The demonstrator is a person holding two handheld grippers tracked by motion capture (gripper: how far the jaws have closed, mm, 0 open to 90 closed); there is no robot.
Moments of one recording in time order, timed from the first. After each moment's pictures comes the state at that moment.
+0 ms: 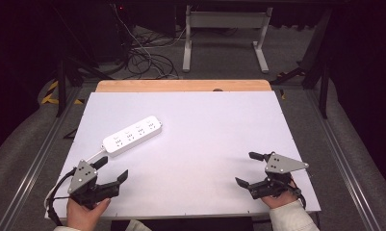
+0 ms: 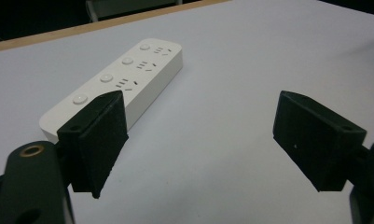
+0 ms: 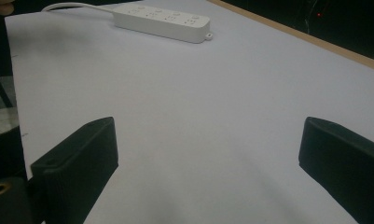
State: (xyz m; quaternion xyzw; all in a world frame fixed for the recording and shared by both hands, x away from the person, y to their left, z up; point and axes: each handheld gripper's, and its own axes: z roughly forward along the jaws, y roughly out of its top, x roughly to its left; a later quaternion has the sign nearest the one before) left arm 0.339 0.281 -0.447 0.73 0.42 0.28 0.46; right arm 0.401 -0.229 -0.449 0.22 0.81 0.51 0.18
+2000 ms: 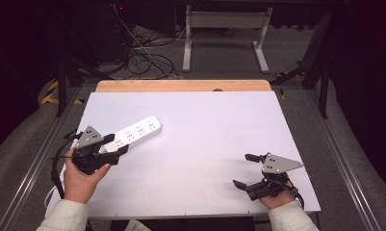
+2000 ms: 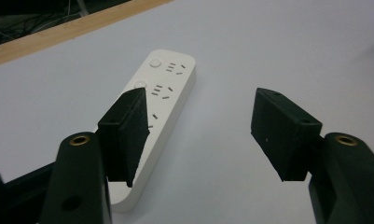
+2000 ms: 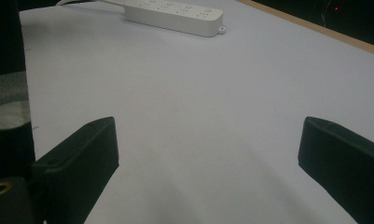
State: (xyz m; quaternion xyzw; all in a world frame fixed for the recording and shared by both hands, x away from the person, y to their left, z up) left arm 0.411 0.280 -0.394 0.78 0.41 0.24 0.41; right arm 0.404 -0.224 -0.455 0.20 0.82 0.51 0.16
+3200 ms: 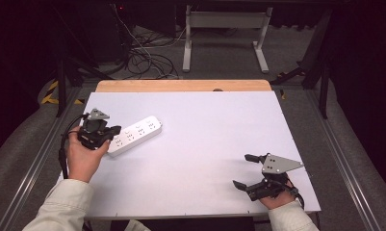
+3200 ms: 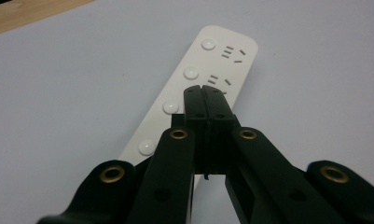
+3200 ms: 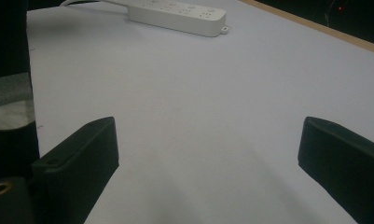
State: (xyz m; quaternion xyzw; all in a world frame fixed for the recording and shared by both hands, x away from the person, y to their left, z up) left arm 0.475 0.290 -0.396 0.79 0.48 0.21 0.32; right arm 0.403 -0.224 -0.455 0.20 0.82 0.51 0.15
